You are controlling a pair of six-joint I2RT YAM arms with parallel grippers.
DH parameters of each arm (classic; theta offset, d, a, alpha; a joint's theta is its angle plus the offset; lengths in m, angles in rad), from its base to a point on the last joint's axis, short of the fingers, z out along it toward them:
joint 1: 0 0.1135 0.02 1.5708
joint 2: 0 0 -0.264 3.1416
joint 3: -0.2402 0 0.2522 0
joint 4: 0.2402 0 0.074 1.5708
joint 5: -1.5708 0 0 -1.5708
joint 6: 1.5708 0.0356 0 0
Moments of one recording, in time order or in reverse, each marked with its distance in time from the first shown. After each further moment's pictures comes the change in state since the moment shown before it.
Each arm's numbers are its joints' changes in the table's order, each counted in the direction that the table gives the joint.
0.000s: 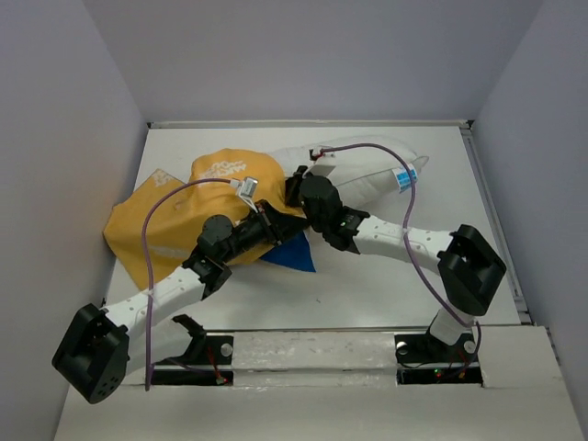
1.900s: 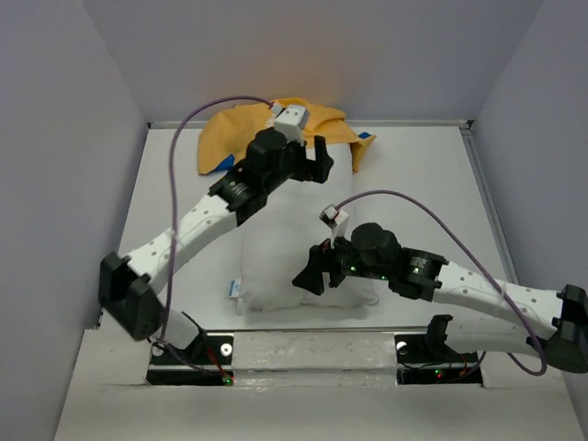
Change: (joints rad) left arm -0.067 -0.500 -0.953 0.836 0.428 0.620; right arm 0.163 0.630 0.378 0.483 0.674 0.024
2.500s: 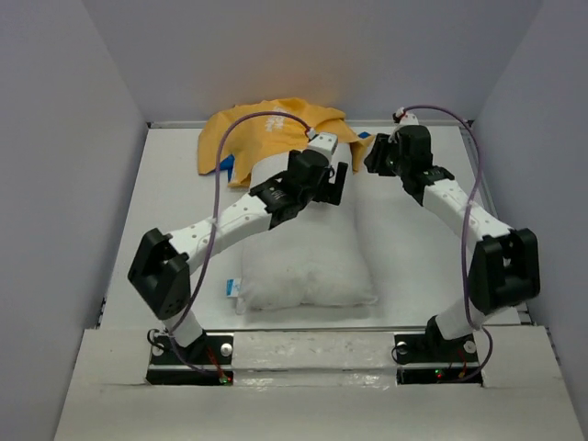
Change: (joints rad) left arm -0.112 -0.060 0.059 0.085 0.253 0.022; right arm -0.808 -0.449 -0.373 -0.077 -0.076 -0.259
